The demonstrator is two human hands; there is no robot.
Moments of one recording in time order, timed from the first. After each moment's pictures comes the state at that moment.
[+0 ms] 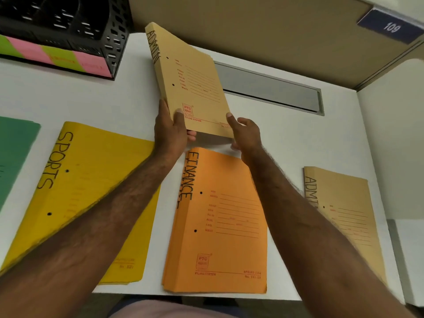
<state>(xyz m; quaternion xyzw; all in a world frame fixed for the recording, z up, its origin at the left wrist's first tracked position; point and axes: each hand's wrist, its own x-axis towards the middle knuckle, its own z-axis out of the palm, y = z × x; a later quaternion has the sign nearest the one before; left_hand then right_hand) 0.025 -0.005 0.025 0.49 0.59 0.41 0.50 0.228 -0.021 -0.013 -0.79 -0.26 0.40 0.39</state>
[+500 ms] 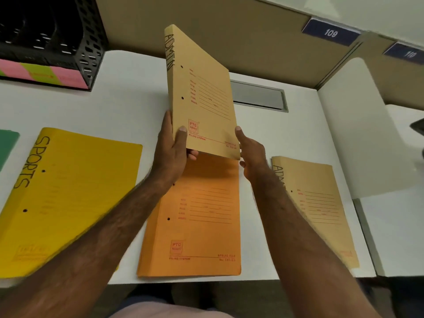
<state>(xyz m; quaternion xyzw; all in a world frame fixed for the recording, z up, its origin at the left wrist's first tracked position) 0.067 -0.106 0.058 0.57 0.48 0.42 0.52 0.285 -0.131 0.029 -0.77 -0.19 0.40 0.45</state>
